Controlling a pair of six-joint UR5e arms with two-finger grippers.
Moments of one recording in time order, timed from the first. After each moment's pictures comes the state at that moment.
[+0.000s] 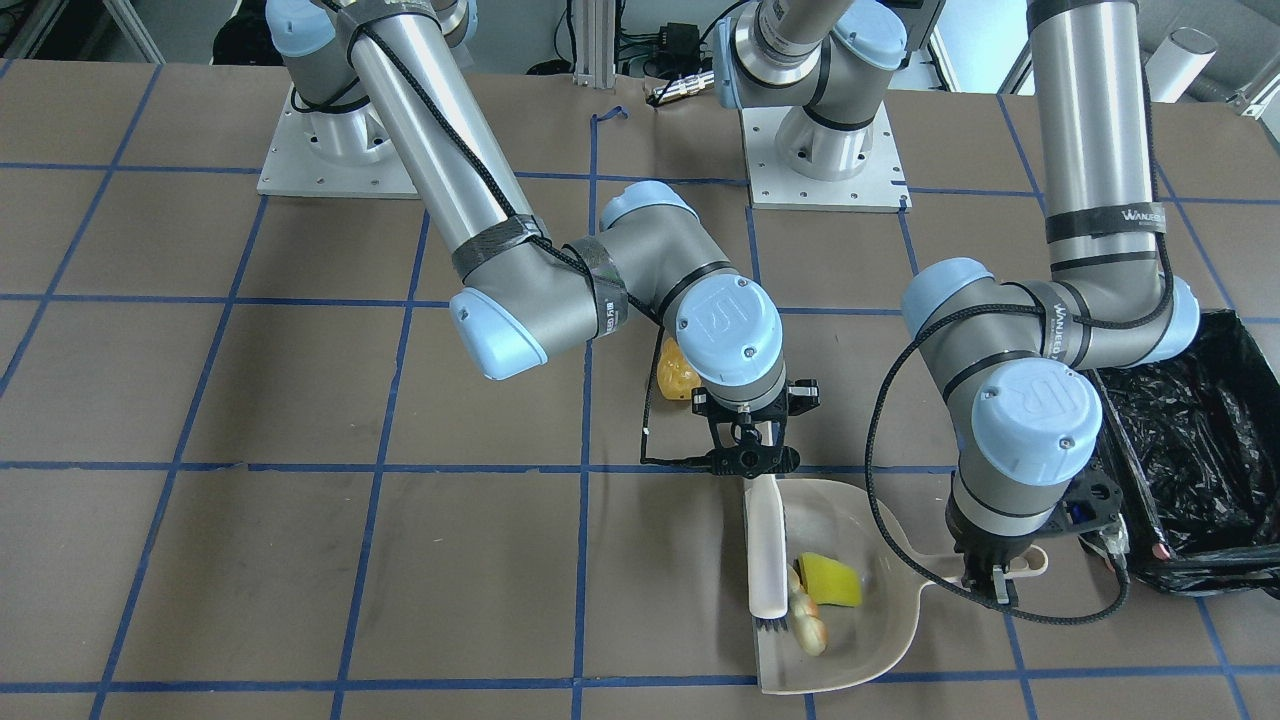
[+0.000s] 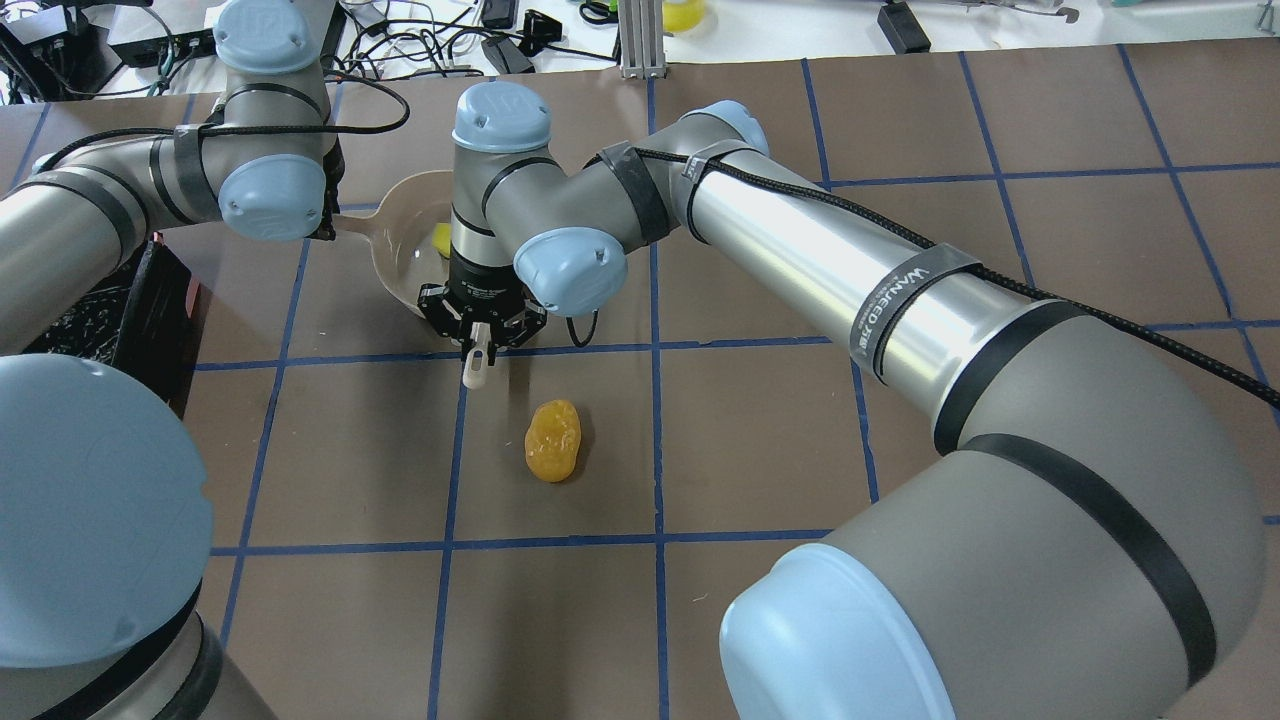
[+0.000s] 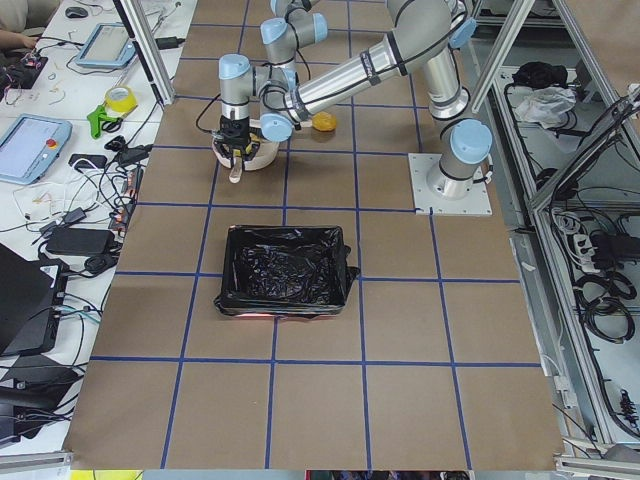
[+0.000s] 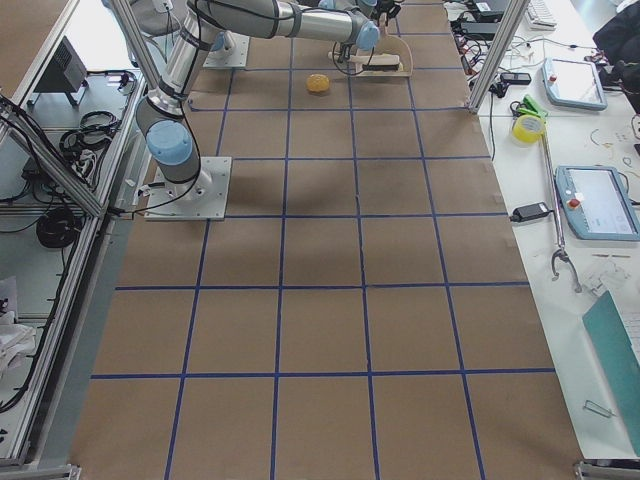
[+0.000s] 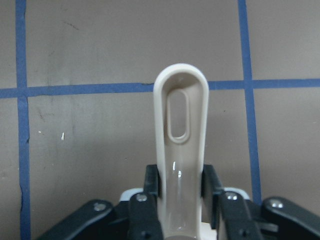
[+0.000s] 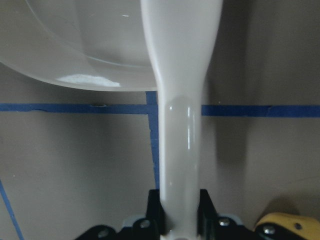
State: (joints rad) left arm -1.45 -2.10 -1.55 -0.92 1.85 -1.41; right arm 2.11 -0.85 1.25 -1.96 -1.18 0.57
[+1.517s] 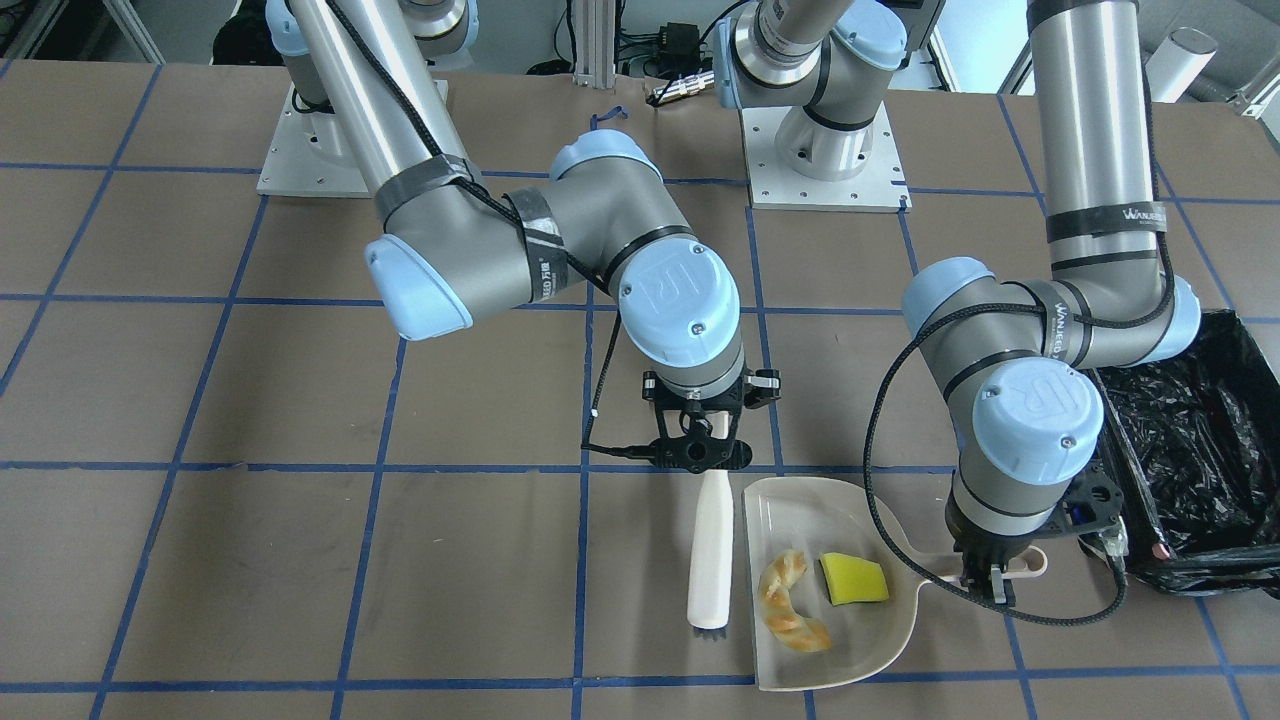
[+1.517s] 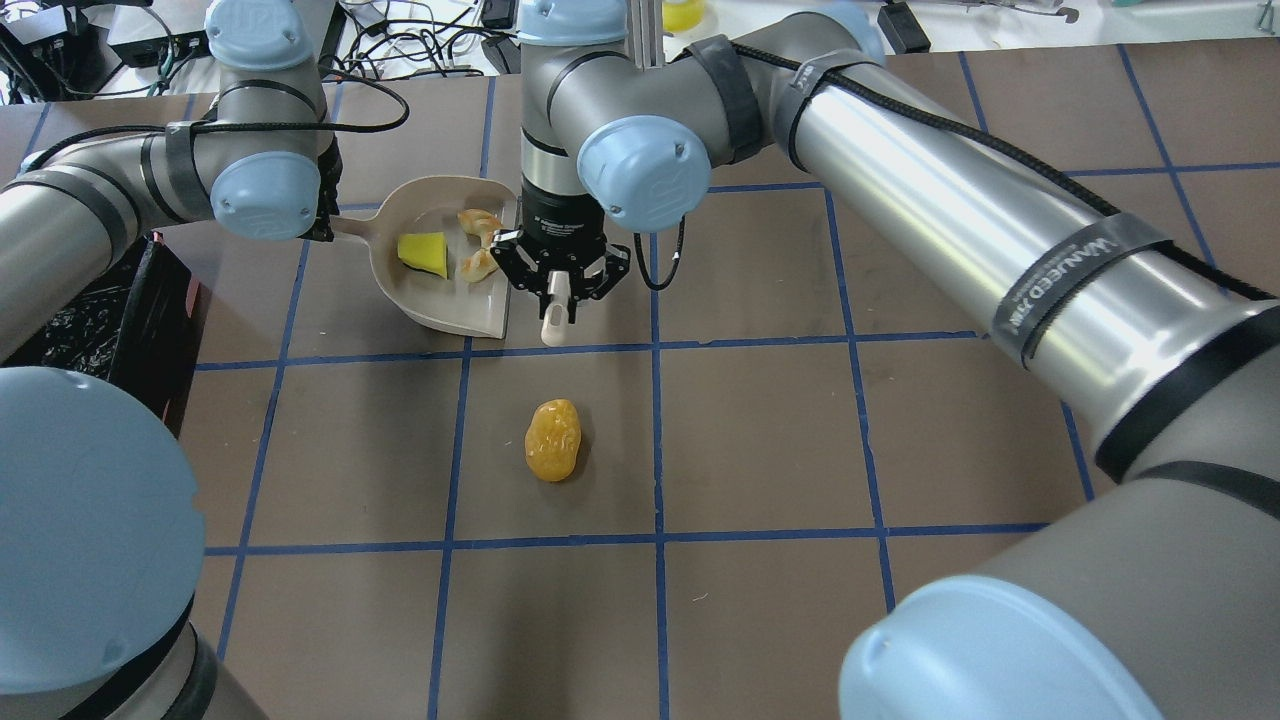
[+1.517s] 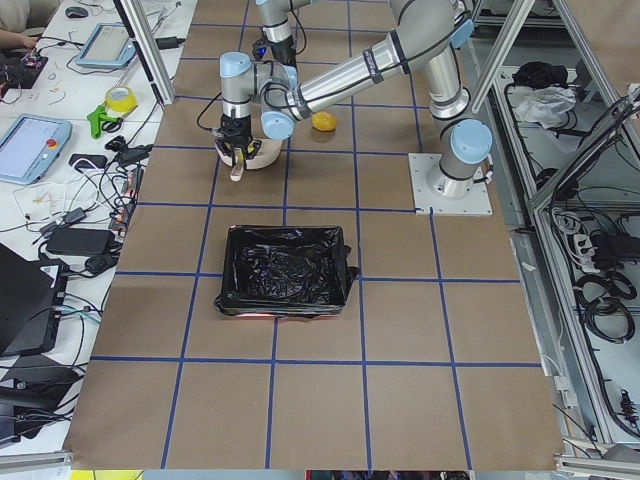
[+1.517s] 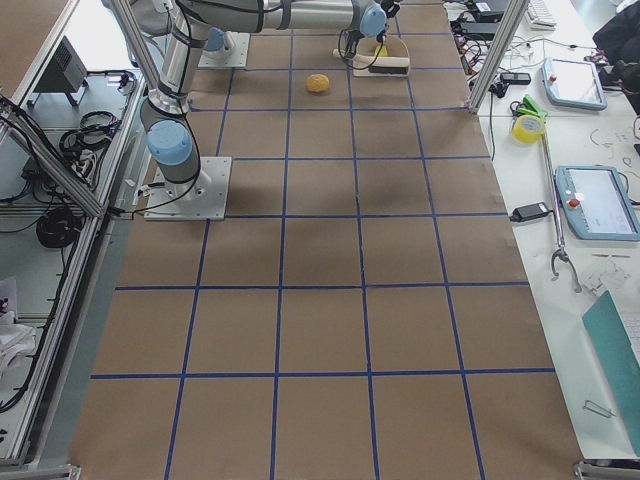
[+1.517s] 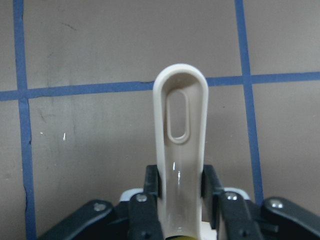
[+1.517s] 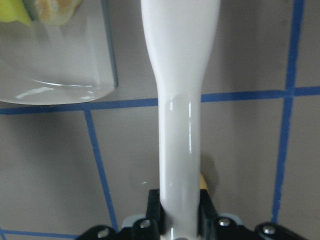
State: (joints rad) left arm -1.45 -2.07 -1.57 -0.95 1.84 -1.37; right arm 2.00 -1.04 1.29 -1.67 -1.32 0.50
